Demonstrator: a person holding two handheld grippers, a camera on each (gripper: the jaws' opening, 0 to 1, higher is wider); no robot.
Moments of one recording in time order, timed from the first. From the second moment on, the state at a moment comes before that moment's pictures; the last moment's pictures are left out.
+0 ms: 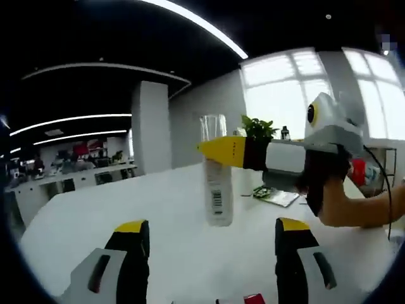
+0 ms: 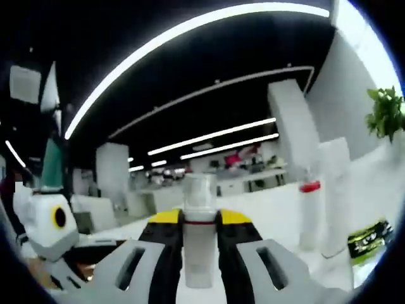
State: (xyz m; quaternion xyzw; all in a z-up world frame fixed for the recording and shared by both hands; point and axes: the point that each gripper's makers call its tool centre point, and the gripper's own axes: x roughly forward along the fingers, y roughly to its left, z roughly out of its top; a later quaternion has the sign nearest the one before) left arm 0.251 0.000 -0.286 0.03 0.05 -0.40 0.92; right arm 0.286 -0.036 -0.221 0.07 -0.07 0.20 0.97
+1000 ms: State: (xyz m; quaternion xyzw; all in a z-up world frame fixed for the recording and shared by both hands) left arm 0.233 -0.005 -0.306 0.06 0.04 -0.40 0.92; right arm 0.236 0.003 -0.232 0.07 -0.07 0.32 0.94
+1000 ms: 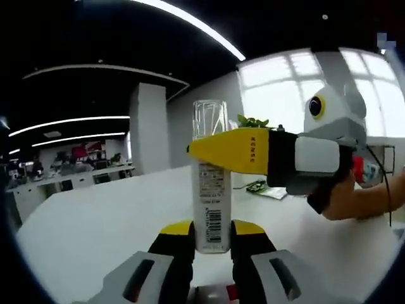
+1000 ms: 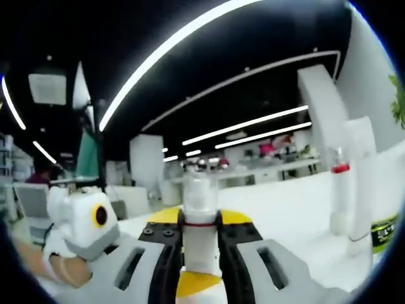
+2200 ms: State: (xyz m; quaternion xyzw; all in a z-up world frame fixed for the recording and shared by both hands) left arm 0.232 0.005 -0.307 0.04 0.04 -0.38 0.92; right arm 0.246 -0.007 -0.230 0.08 -0.09 0.30 0.94
